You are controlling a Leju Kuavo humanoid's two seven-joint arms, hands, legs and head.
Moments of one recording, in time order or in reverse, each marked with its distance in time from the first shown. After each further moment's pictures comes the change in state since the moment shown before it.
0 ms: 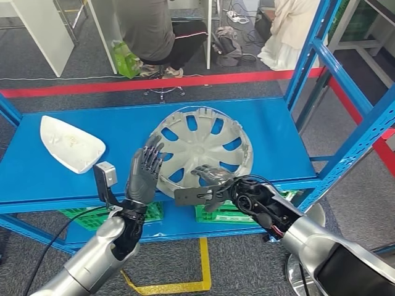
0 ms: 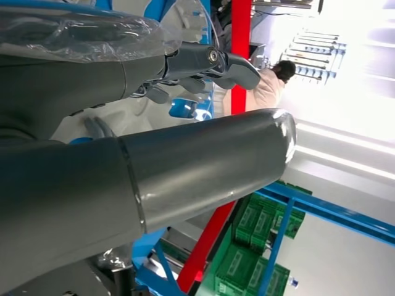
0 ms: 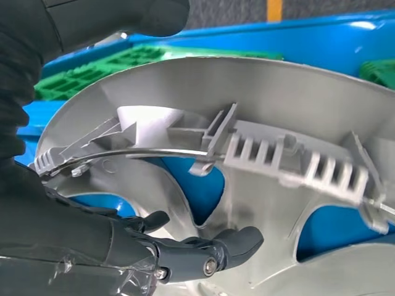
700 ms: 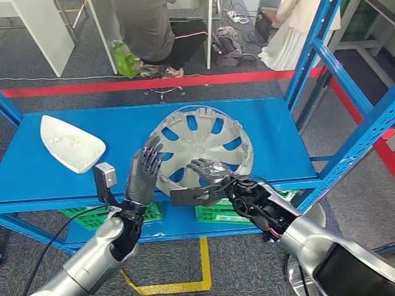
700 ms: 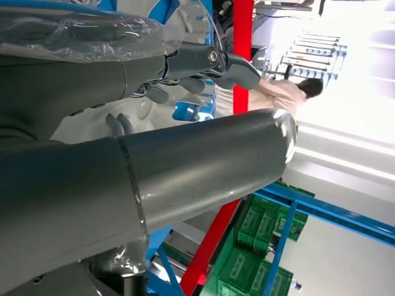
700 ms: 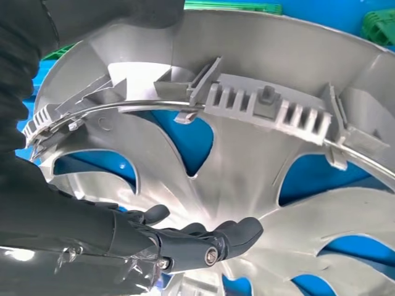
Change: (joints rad) left arm 0.005 0.008 0.000 0.000 -0.005 0.002 0.000; right arm -0.011 0.004 0.039 -0.017 0.117 -0.168 -0.025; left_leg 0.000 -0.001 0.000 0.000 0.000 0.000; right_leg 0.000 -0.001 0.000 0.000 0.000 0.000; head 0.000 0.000
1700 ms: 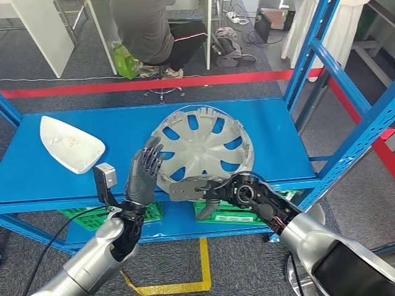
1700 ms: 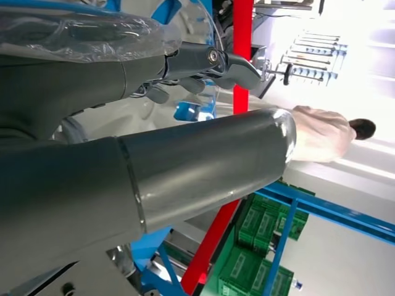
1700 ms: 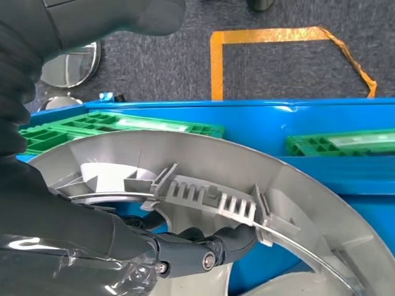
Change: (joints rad) left arm 0.002 0.000 0.000 0.000 -0.003 0.001 0.001; right arm 0.002 0.020 -0.098 0.011 -0.368 0.366 0.011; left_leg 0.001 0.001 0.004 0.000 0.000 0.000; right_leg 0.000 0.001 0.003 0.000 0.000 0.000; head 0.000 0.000
